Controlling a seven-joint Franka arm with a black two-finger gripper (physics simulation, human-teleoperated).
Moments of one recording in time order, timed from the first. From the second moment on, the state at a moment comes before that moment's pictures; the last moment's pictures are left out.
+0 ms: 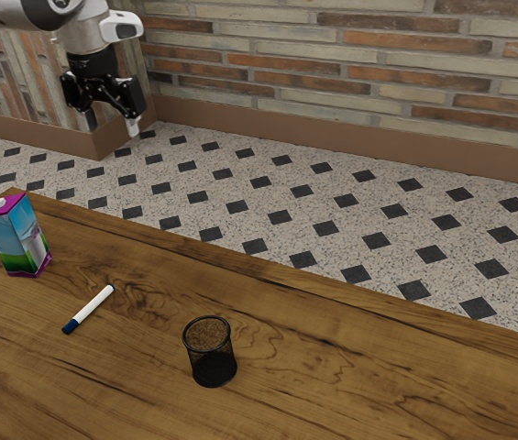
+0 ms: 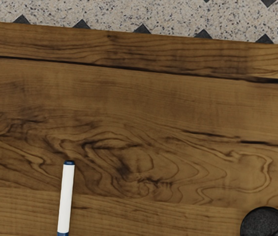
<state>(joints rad) 0.00 0.17 0.14 -1.36 -0.01 1.54 0.05</state>
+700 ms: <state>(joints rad) -0.02 0.31 0.16 -1.68 0.05 1.72 0.09</state>
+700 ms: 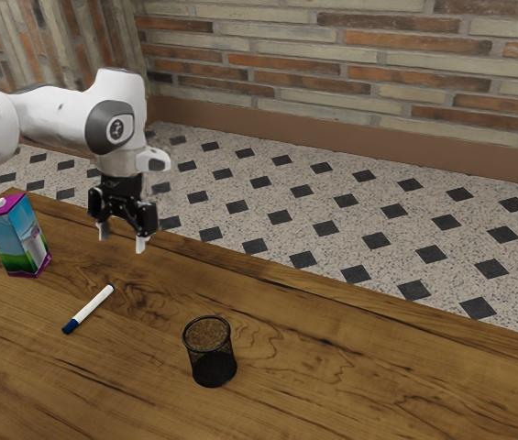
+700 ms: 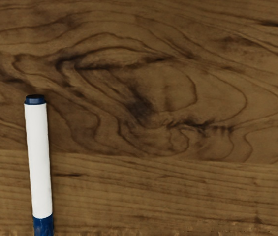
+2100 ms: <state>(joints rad) 0.06 0.31 0.30 -2.19 0.14 2.27 0.36</state>
